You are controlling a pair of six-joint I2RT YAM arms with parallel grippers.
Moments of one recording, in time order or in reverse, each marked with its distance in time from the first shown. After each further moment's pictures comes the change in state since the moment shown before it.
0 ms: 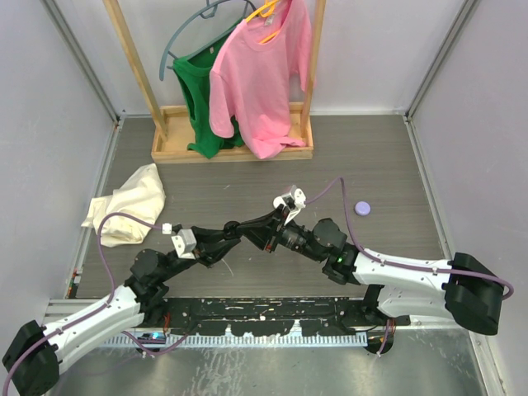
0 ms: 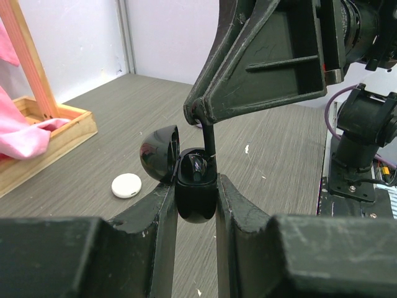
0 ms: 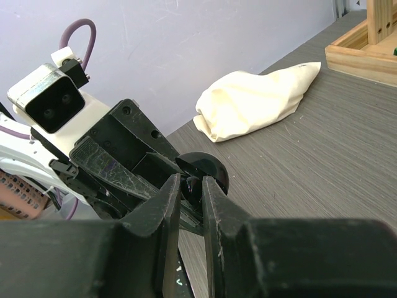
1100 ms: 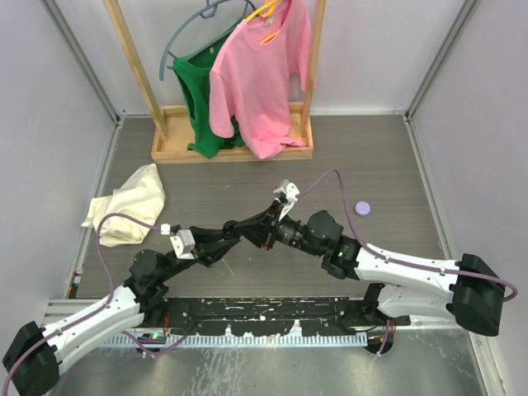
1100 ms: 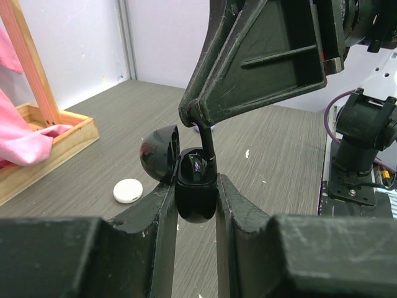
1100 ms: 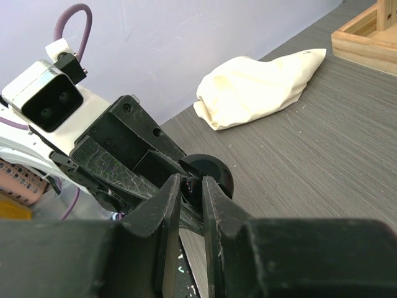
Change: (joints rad) left arm 0.000 0.002 0.003 0.001 -0.001 0.004; right arm -0.004 -0.011 0.112 -0.206 -0.038 -0.025
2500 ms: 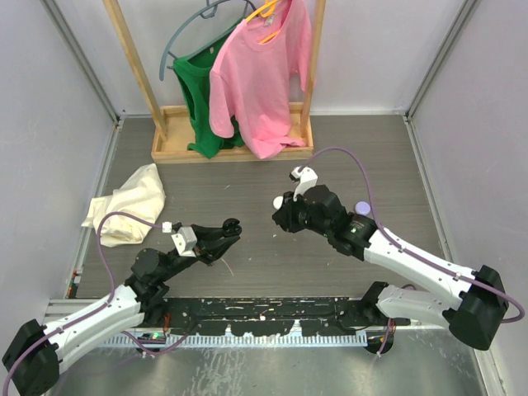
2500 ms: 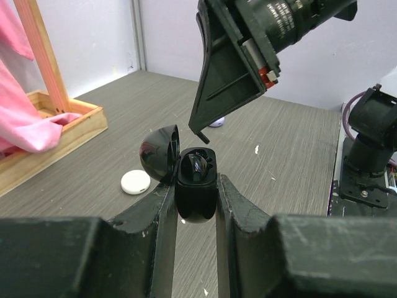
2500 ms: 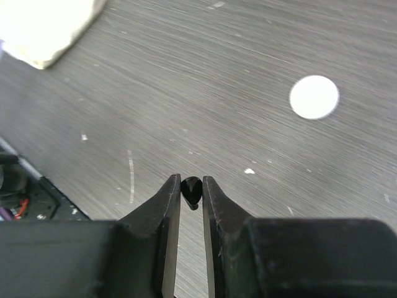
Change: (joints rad) left arm 0.000 0.023 0.000 -0.005 -0.043 0.001; right arm -0.251 -0.001 0.216 -0.827 0.147 0.006
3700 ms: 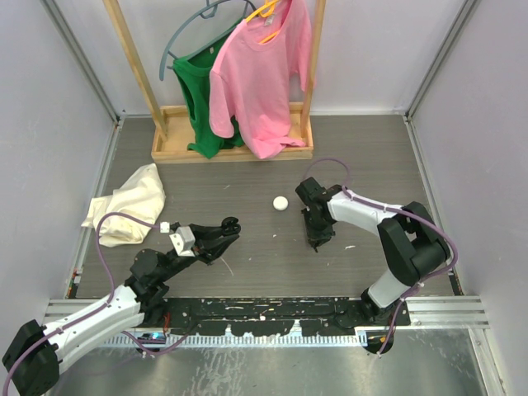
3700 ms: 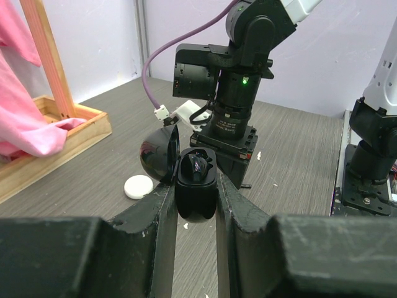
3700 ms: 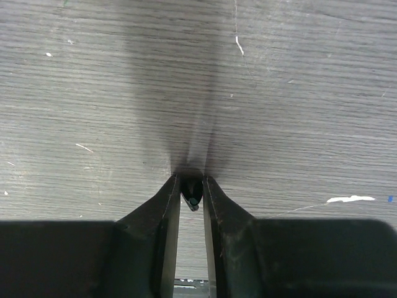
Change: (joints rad) left arm 0.000 -0.005 0.000 0.017 -0.013 -0.004; right arm -0.263 0.525 0.101 -0.459 -0.009 -0.016
